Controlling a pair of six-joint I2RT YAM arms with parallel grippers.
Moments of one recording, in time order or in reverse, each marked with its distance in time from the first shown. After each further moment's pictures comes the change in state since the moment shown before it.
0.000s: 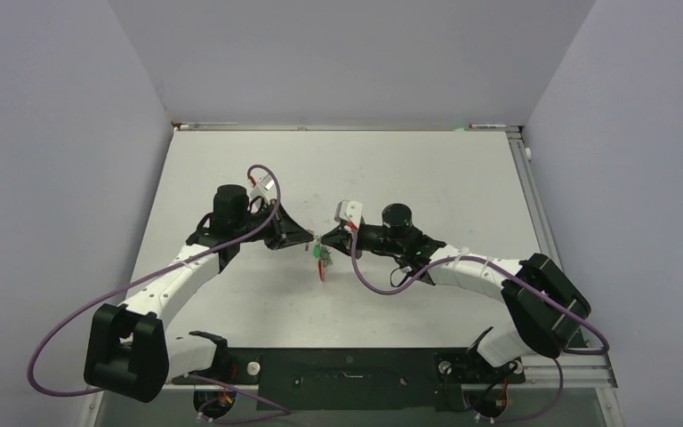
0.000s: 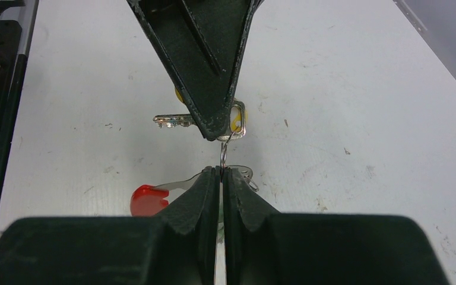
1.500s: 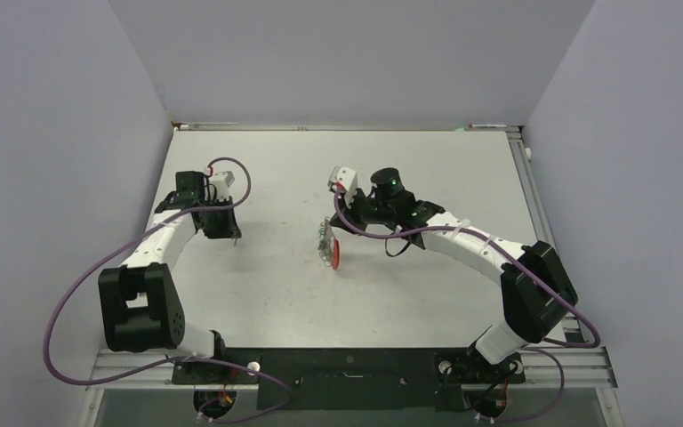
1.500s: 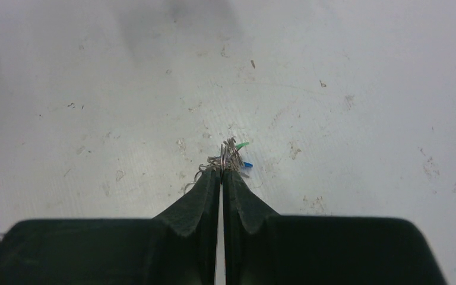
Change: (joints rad) left arm 0.372 0.220 0.230 -0.477 -0.391 0.818; right arm -0.082 0.095 0.328 -0.508 0.061 0.005
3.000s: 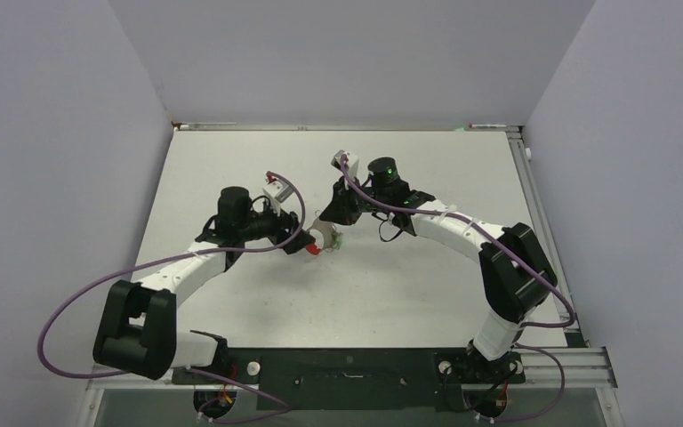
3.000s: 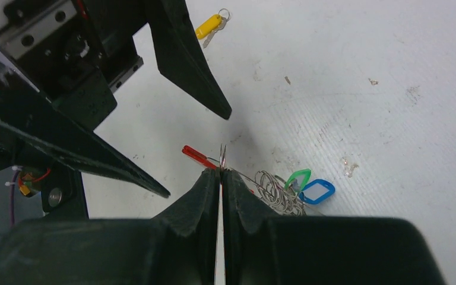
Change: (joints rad) left arm -0.330 -0.129 -0.290 0.687 0.397 -0.017; right arm -0.058 0.142 0.113 0.036 -0.133 0.379
